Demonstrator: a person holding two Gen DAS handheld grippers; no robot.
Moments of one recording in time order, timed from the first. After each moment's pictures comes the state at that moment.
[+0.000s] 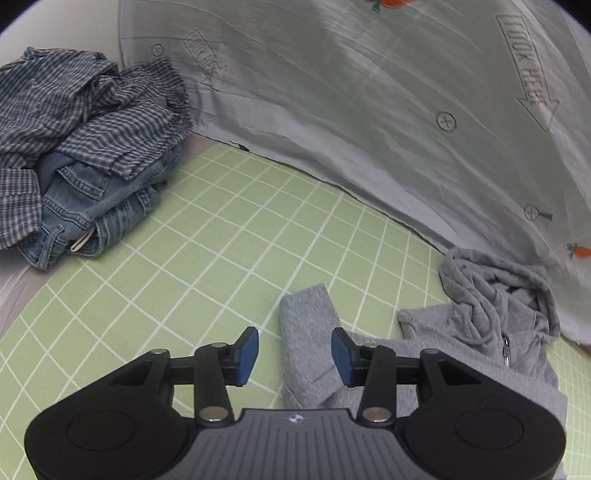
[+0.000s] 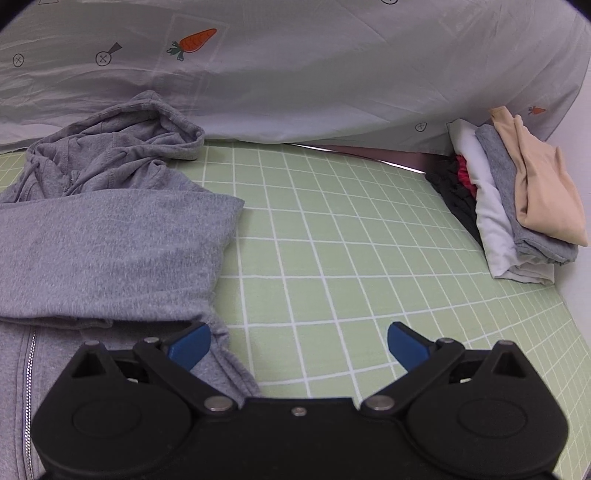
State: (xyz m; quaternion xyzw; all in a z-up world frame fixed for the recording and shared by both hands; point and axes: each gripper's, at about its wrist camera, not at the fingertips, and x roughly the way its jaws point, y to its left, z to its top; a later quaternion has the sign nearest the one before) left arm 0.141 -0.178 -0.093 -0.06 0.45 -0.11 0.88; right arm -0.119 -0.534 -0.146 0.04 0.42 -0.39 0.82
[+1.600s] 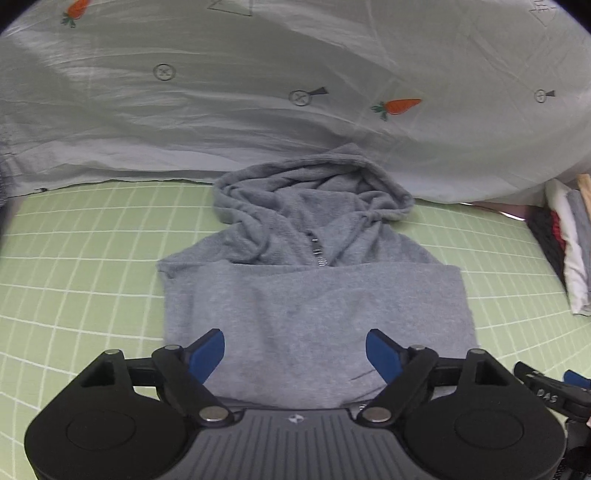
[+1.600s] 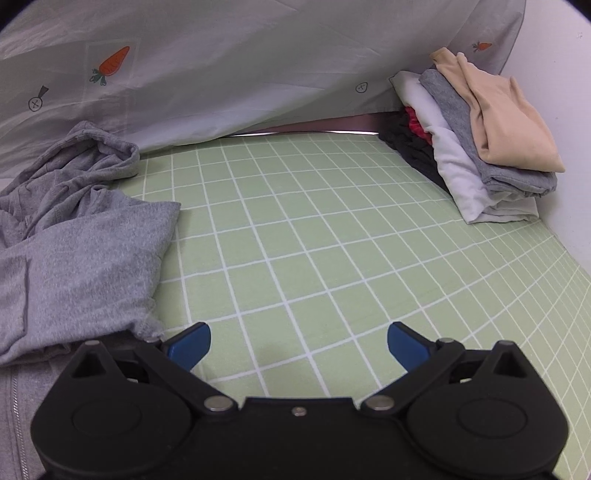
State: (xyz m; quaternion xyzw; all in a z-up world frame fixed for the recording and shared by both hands) left arm 0.059 -0.340 -0.077 0.08 0.45 -0.27 0.85; right arm -0.149 -0.565 -0.151 0.14 0.37 -0.43 0.81
